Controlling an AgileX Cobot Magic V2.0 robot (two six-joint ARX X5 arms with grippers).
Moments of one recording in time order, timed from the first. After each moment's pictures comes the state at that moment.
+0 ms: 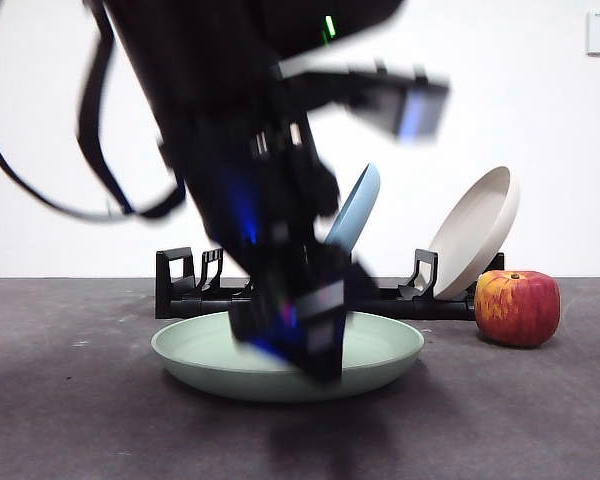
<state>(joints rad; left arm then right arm) -1.09 1.61 0.95 -0.35 -0.34 0.32 0.07 0.69 0.90 -1.08 -0.50 -0.08</state>
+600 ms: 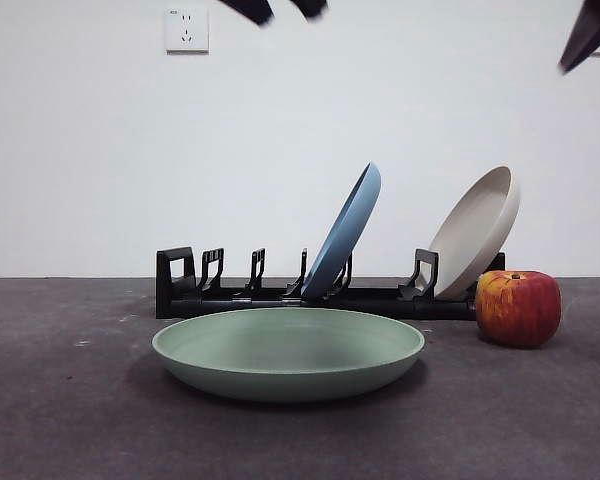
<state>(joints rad) -1.09 1.17 1.10 -0.57 -0.33 0.06 0.10 0.95 0.90 -0.69 -0.31 -0.03</state>
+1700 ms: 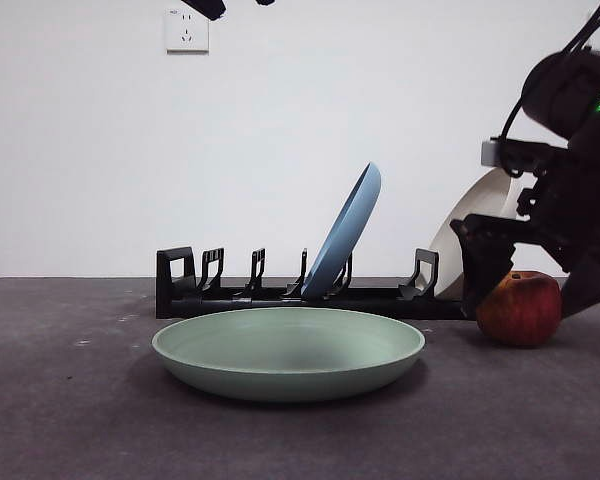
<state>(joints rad) -1.09 1.13 1.10 -0.68 -0.33 -0.05 0.21 1.66 0.90 -0.19 -0.10 -0.02</state>
